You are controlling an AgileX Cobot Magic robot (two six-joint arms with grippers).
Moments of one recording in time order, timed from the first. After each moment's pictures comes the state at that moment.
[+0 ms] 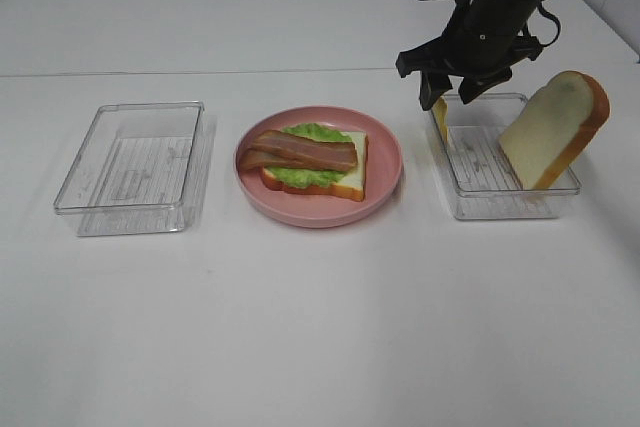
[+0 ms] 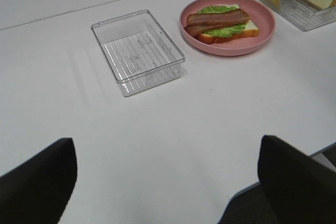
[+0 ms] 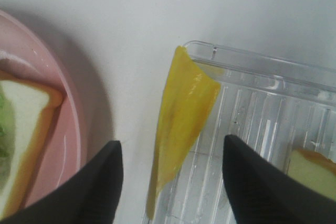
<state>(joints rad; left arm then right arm) -0.32 -0.01 -0.51 0.00 1.02 0.08 0.23 2.20 -1.73 0.08 0.76 0.04</state>
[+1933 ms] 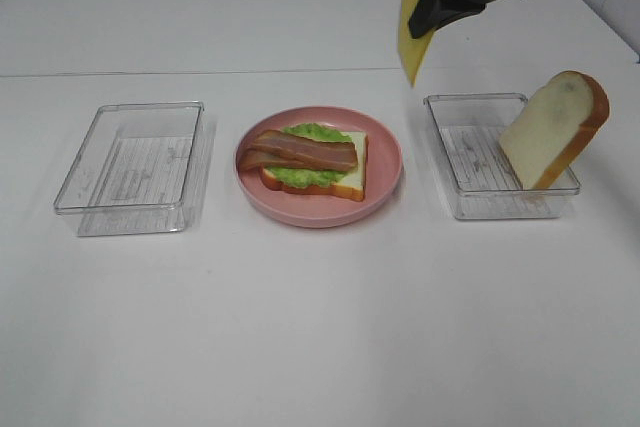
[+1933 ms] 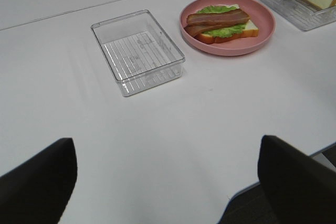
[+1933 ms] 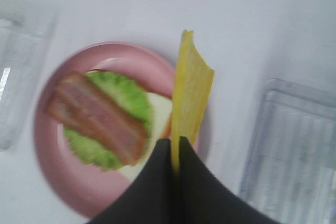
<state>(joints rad) -0.32 -0.01 -0.51 0.00 1.02 0.08 0.23 2.01 -1.73 0.38 0.84 -0.17</state>
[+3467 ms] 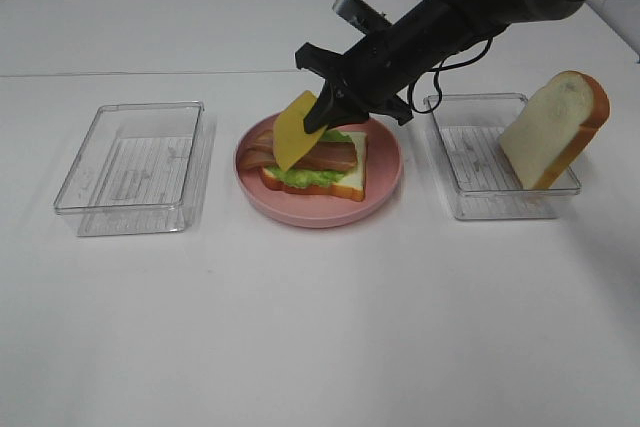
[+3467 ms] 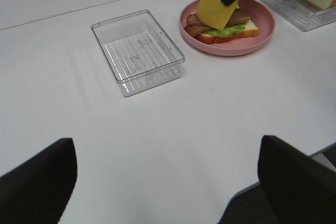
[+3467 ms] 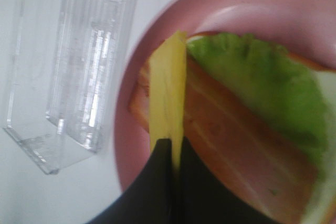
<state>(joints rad) -0.32 -0.01 -0.51 0.00 1.02 0.08 0.31 2.32 -1.73 0.87 0.79 -0.29</state>
